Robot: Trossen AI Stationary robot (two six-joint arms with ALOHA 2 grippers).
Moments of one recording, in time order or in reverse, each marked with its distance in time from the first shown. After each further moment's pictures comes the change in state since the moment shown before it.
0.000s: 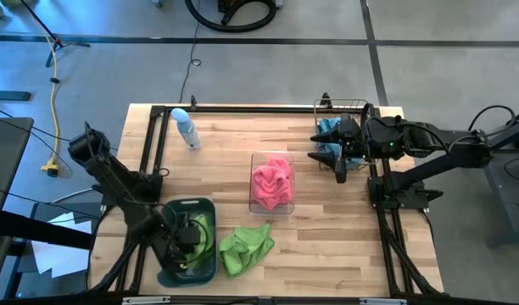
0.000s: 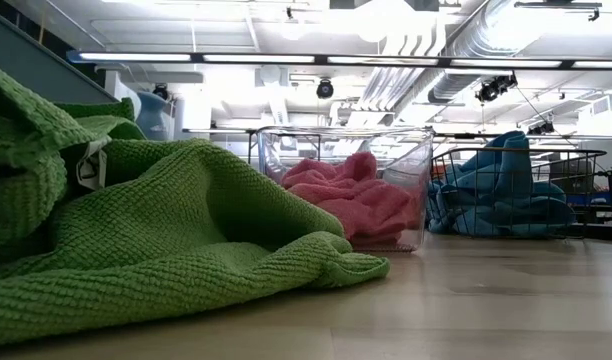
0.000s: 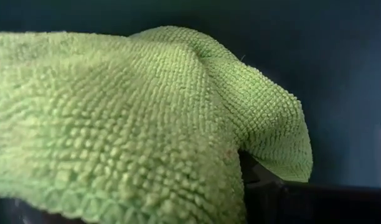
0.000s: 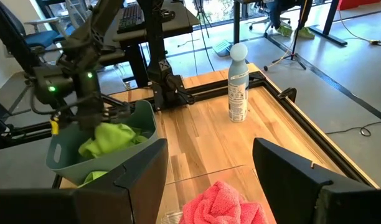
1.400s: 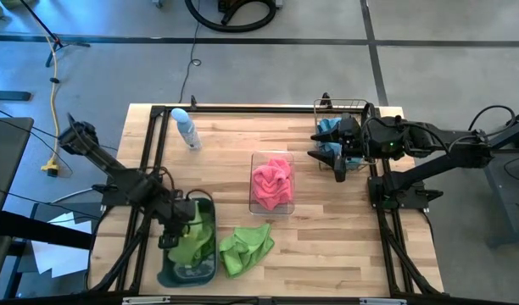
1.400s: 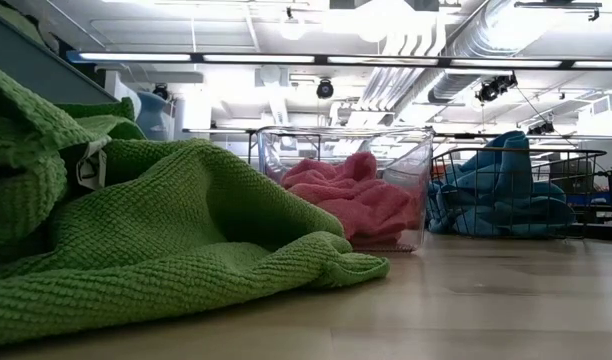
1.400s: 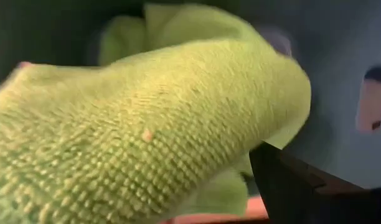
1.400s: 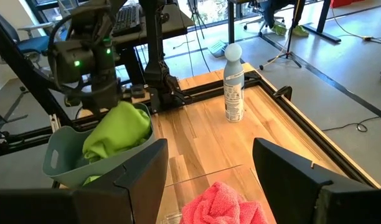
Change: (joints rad) left arm 0.257 -0.213 0.087 -0.387 0.302 0.213; right arm 0.000 0.000 0.000 0.000 0.022 0.027
